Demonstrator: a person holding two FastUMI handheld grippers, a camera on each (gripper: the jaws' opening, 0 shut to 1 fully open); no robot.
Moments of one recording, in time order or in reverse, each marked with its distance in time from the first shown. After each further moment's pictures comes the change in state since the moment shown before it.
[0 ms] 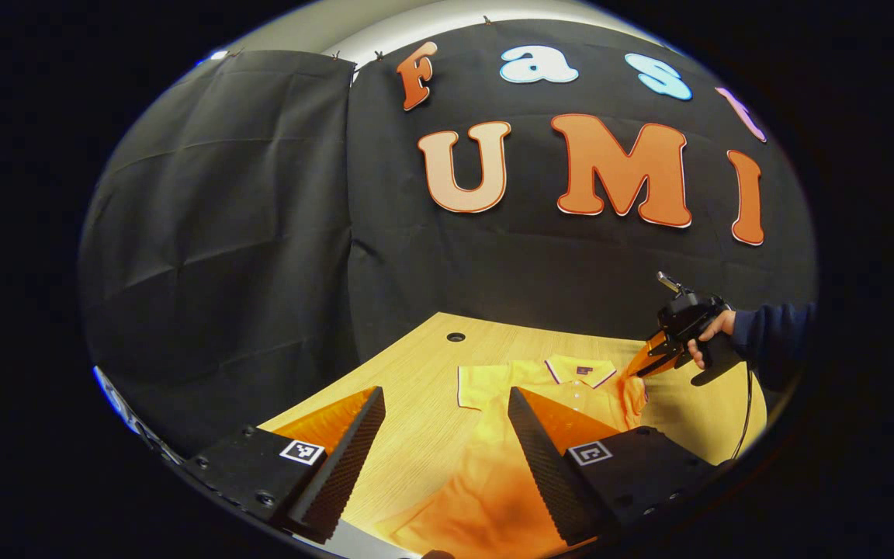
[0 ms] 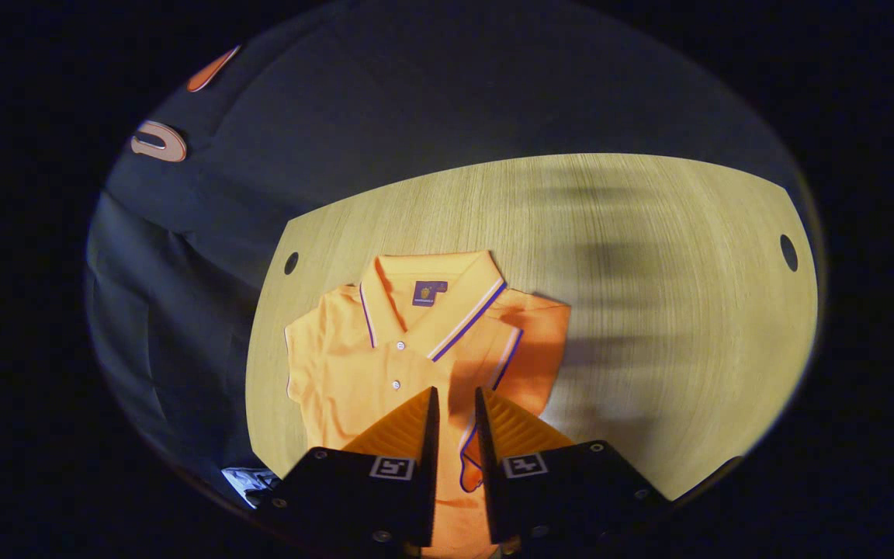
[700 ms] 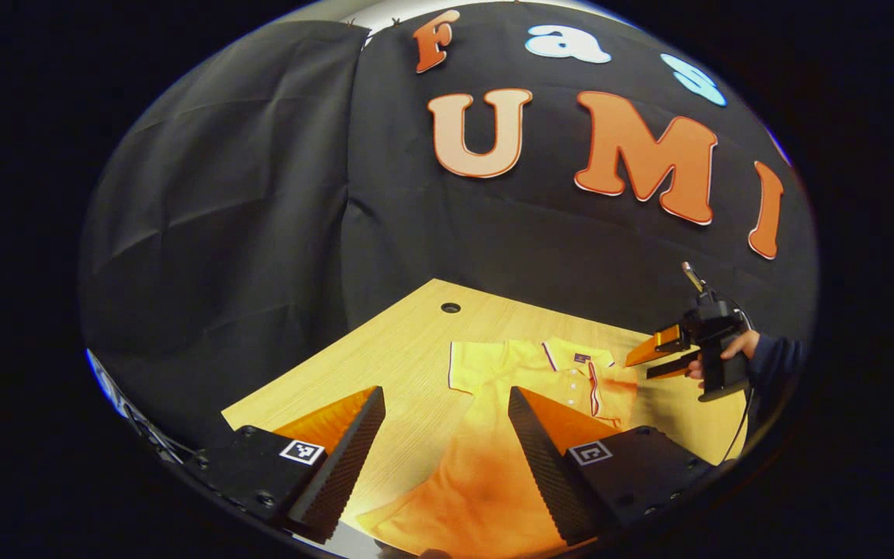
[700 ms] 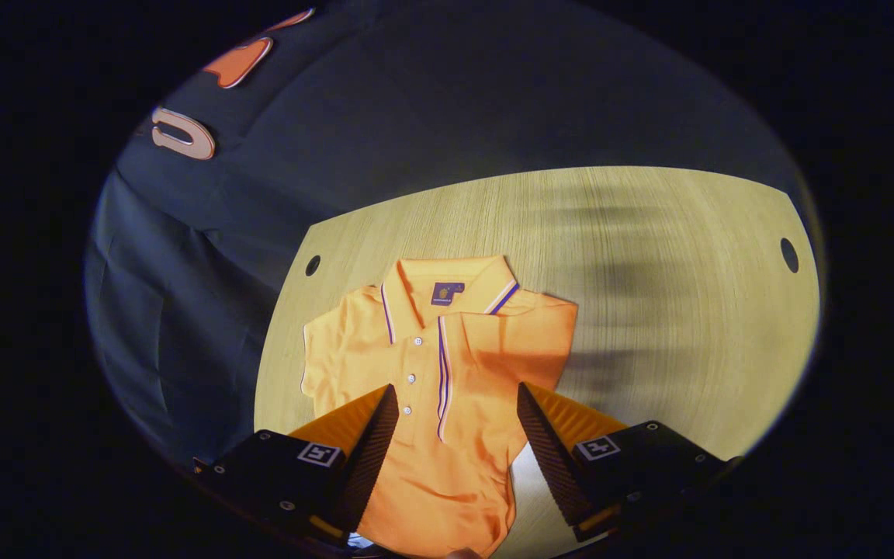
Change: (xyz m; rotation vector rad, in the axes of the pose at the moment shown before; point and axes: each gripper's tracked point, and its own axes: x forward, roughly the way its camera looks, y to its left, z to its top) left arm 0.056 0.003 -0.015 -0.109 0.177 -0.035; right arm -0.029 -0.002 -0.008 -0.039 -0.089 0.013
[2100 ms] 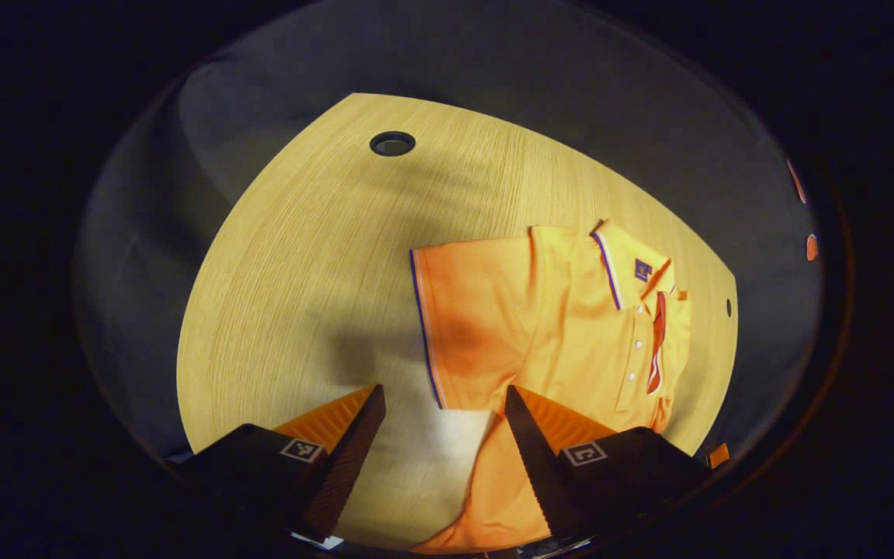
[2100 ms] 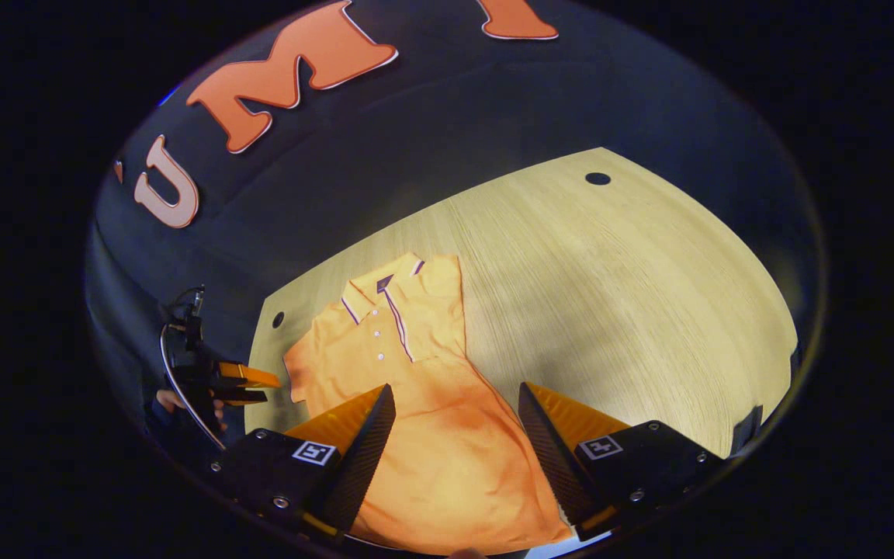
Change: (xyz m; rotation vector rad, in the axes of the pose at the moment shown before) left arm 0.303 0.000 -0.070 0.148 0.879 -0.227; right arm -0.130 0.009 -0.160 0.330 -0.358 -0.310
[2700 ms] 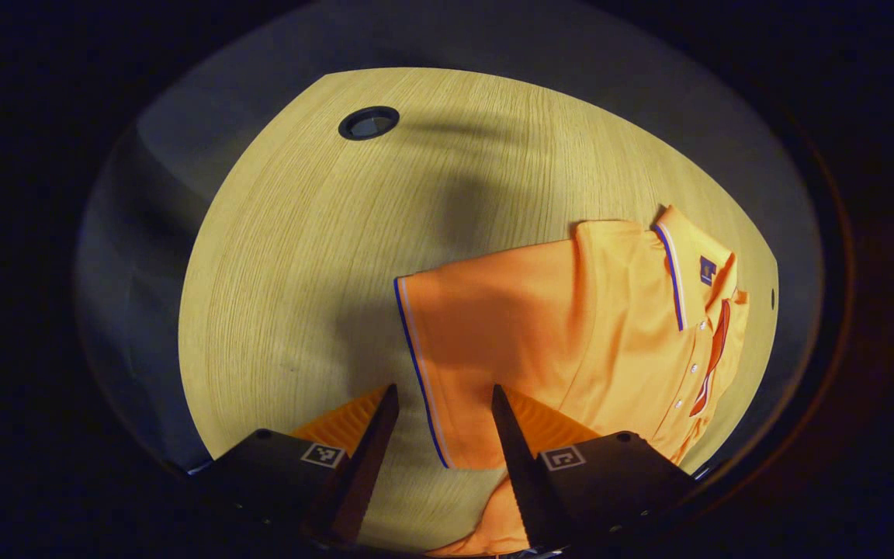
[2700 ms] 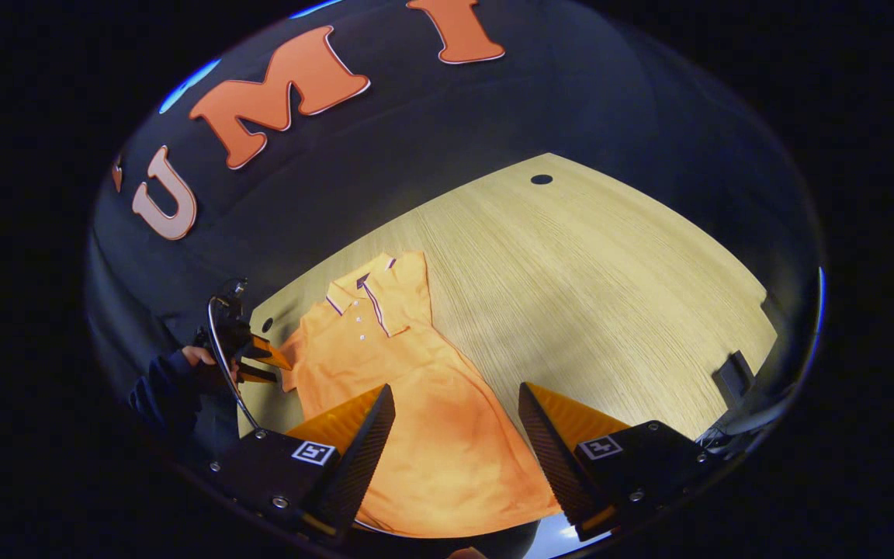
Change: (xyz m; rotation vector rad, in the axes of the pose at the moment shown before) left arm 0.059 -0.003 0.023 0.034 0.122 0.137; right arm -0.059 -0.028 -0.045 0.065 -0.076 -0.069
